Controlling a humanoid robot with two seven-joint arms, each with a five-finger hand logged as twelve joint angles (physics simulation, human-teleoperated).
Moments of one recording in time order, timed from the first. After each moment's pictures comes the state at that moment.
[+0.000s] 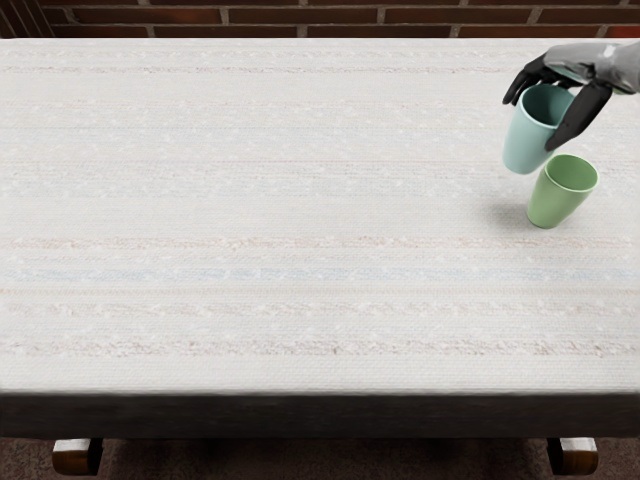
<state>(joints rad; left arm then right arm) 0.02 0.00 0.05 -0.27 -0.03 0.06 0.14 1.26 -0.84 0.43 1.19 -0.99 0.51 -0.36</state>
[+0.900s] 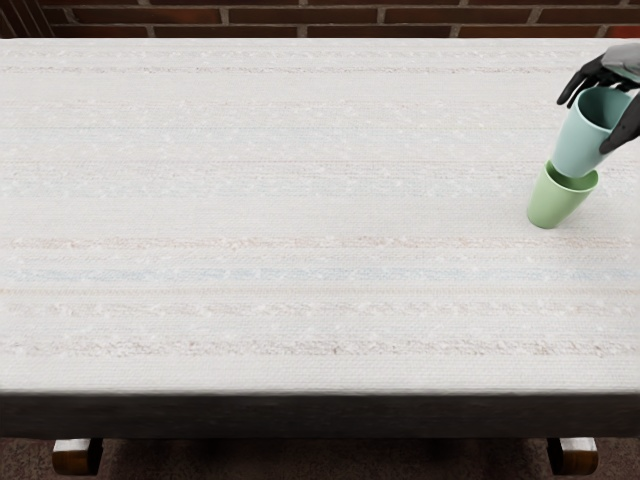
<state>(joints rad) 0.02 0.00 0.05 -0.27 -0.03 0.06 0.14 1.25 -0.94 0.40 1.19 -0.99 0.51 -0.36</state>
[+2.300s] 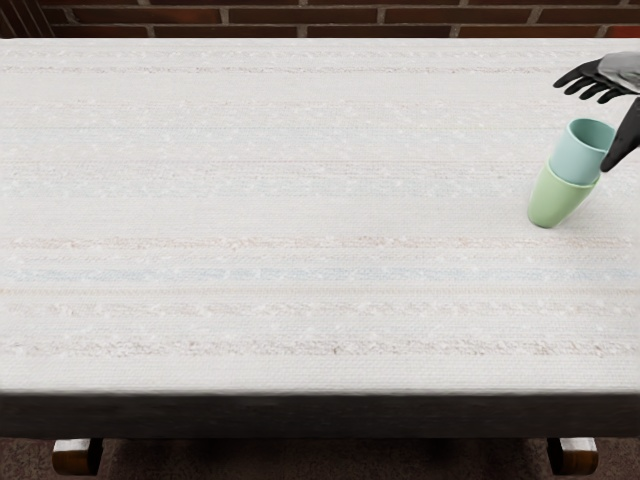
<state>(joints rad) 0.02 0.00 0.05 -0.27 -0.03 0.06 0.14 1.21 -0.94 0.41 1.21 -0.99 0.45 -0.36</state>
